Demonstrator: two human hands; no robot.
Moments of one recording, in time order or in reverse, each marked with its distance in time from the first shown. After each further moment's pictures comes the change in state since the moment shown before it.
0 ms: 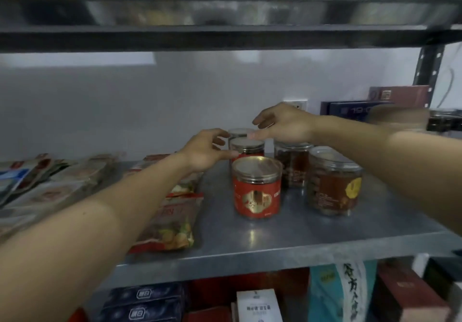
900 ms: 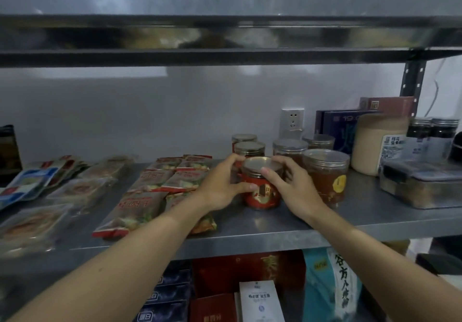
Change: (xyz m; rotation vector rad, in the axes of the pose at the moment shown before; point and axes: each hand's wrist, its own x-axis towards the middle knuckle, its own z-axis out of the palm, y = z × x) left_hand -0.083 0.016 0.033 -0.201 -0.053 0.121; right_hand -0.090 0.026 0.105 0.626 0.439 -0.060
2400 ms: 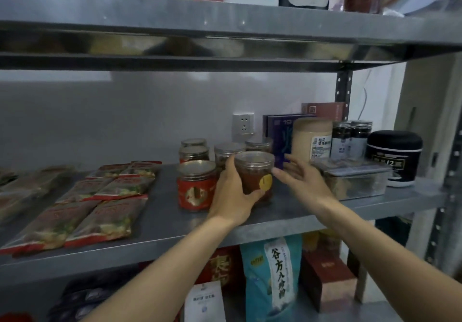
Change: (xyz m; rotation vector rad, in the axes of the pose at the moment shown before) left_hand 0.010 0.064 0.139 0.096 0.178 0.050; right_hand -0.029 0.009 -0.144 -0.031 0.082 0.179
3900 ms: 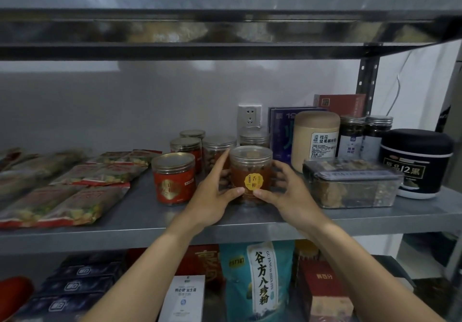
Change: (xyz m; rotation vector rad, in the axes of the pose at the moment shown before) left_hand 0.013 -0.016 0.030 -0.216 -0.064 -0.110; right_hand 0.016 0.049 -0.016 0.135 -0.208 -0.084
